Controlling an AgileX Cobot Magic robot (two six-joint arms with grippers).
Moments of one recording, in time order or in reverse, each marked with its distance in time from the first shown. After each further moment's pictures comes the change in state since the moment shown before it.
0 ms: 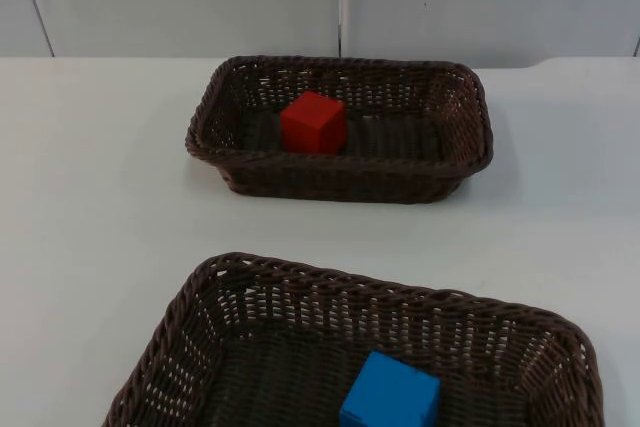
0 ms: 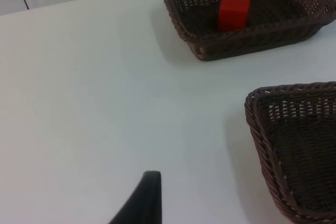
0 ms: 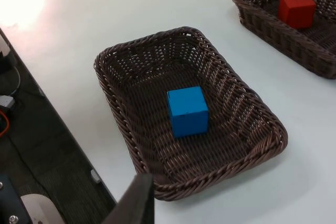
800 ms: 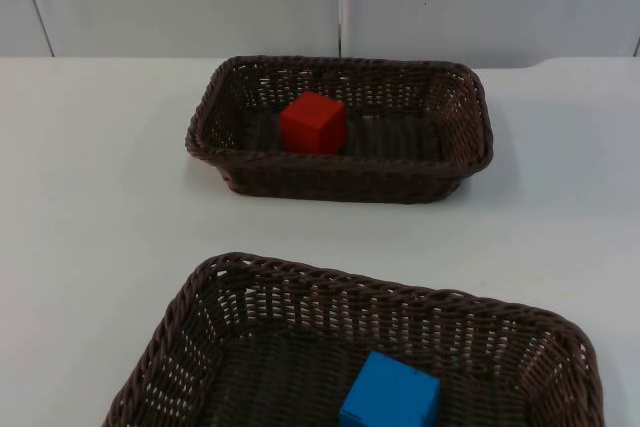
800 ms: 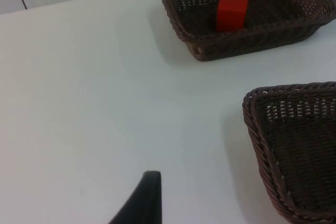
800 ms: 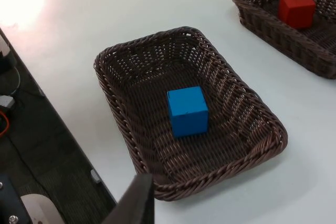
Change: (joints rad) right arm 0.000 0.000 0.000 0.000 0.000 0.000; left arm 0.000 0.000 0.000 -0.006 0.000 0.000
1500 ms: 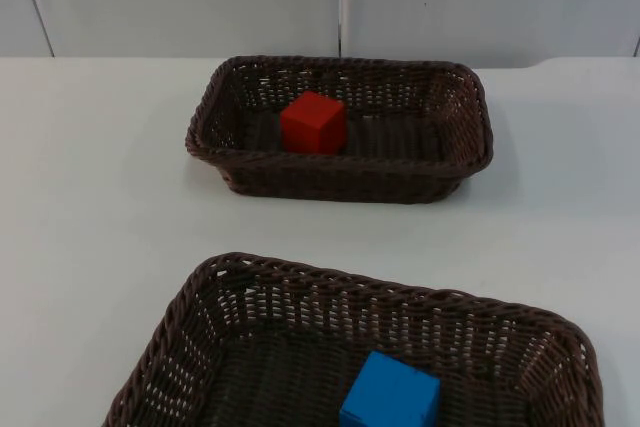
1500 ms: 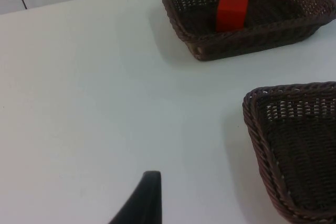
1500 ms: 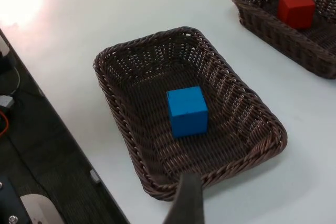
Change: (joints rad) right arm 0.000 0.000 0.000 0.000 0.000 0.000; left arm 0.000 0.000 0.000 0.000 0.000 0.000
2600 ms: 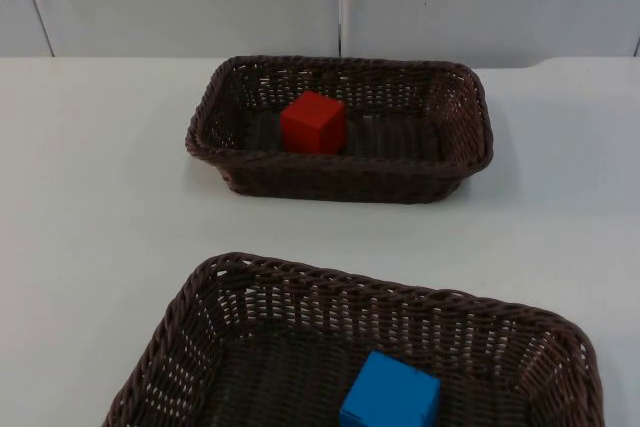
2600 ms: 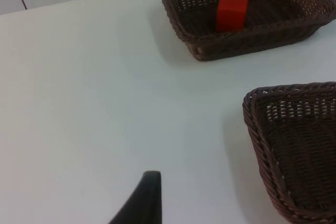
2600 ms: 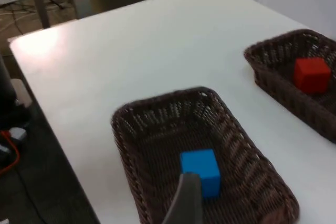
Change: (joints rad) right arm 0.000 0.160 -0.050 0.047 -0.203 -0.063; left arm 0.000 0.000 0.000 0.000 0.000 0.000
